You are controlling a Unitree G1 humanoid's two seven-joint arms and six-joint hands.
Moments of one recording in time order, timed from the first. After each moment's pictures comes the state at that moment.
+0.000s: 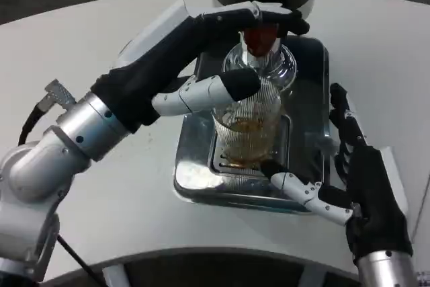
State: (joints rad) left arm -0.65 0.47 -0.05 0.11 -0.05 -0.44 -0.52; right arm -0.04 0.03 0.10 -0.21 -0.21 -0.11 -0.11
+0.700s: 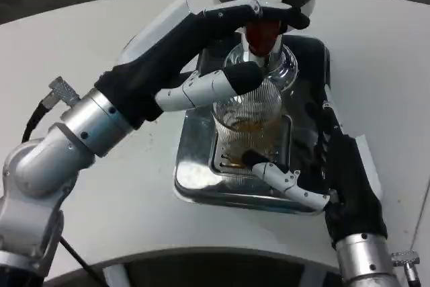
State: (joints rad) left arm -0.67 0.46 -0.06 0.15 -0.04 -0.45 -0.51; right arm -0.17 0.04 0.11 -0.04 -0.21 -0.17 -0.14
